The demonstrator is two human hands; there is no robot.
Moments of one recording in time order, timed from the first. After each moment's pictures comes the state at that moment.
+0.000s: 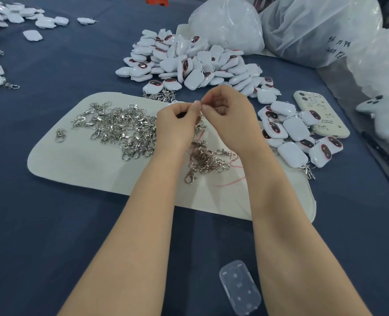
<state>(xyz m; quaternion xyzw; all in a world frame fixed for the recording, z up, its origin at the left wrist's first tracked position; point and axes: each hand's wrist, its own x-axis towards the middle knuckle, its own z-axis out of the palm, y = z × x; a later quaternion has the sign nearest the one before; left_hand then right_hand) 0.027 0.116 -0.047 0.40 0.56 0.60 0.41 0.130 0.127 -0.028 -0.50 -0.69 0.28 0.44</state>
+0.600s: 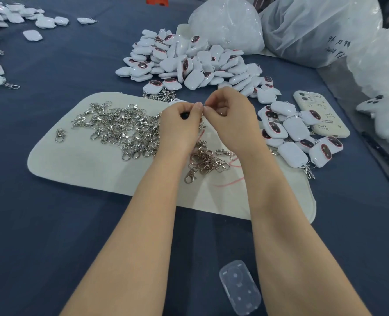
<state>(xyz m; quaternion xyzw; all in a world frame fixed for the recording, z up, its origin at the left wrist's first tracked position) 0.032 0.112 -0.044 0.43 0.57 0.58 0.38 0.131 0.128 -0.030 -0.52 -0.69 0.25 0.44</state>
